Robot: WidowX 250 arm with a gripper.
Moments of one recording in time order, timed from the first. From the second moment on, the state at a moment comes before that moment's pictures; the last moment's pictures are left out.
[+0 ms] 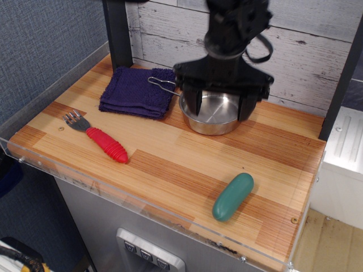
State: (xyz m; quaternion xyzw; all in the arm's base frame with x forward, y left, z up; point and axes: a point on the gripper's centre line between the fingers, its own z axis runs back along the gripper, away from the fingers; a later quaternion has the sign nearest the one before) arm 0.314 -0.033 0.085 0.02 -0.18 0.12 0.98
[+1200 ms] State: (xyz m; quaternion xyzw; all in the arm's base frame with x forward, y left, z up) arm 0.259 -0.092 0.011 -0.03 -0.07 -0.15 0.99
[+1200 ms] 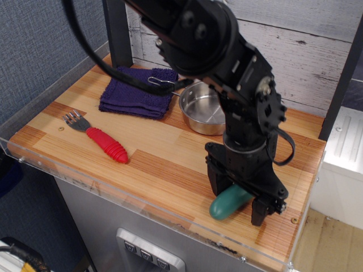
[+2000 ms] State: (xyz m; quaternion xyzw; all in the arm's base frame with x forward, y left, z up) arm 0.256 -0.089 0.014 0.00 -0.07 -0.14 0.99
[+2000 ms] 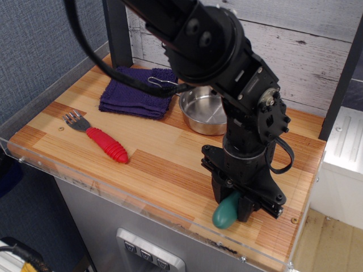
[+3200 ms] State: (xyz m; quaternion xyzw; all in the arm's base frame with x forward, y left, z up) arm 0.351 -0.086 0.054 0.00 -0.16 -0.10 0.98
